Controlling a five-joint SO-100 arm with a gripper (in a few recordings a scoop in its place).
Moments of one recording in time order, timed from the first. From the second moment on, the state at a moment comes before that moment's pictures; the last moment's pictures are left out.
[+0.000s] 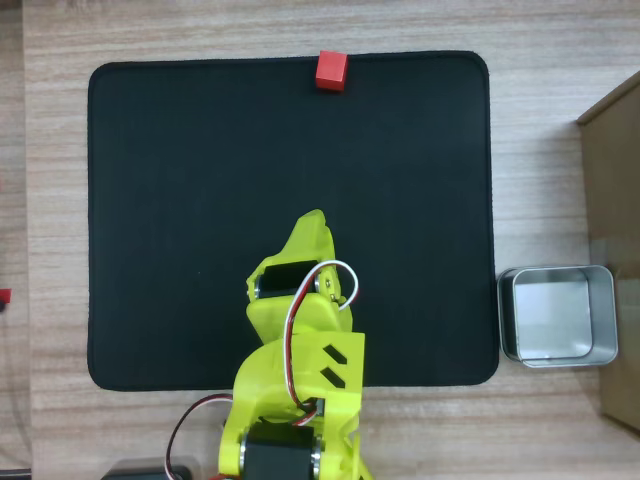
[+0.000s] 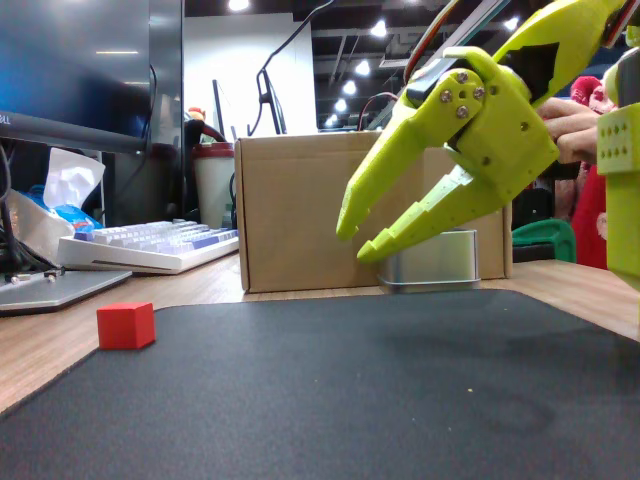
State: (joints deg) arm 6.0 191.5 176.2 50.4 -13.8
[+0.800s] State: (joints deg) arm 4.9 153.8 160.4 25.5 -6.5
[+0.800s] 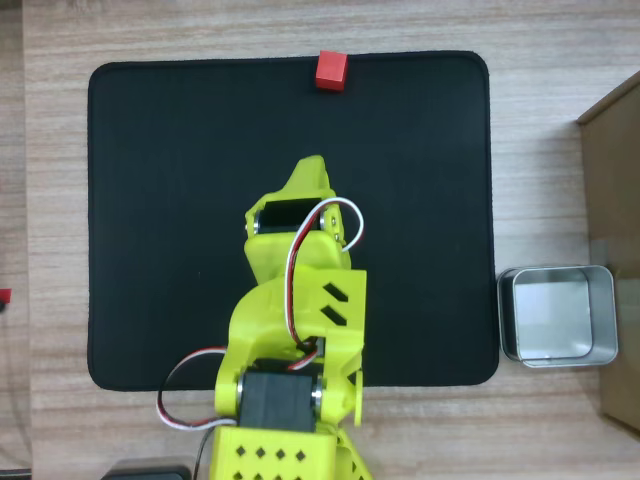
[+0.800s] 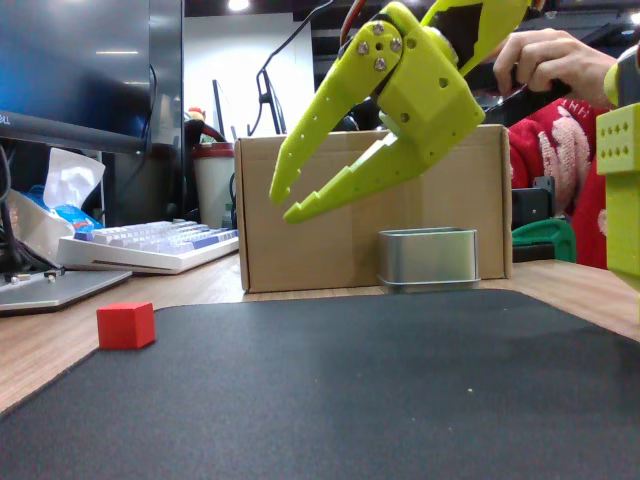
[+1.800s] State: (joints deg) arm 8.0 101.6 124.8 15.7 7.6
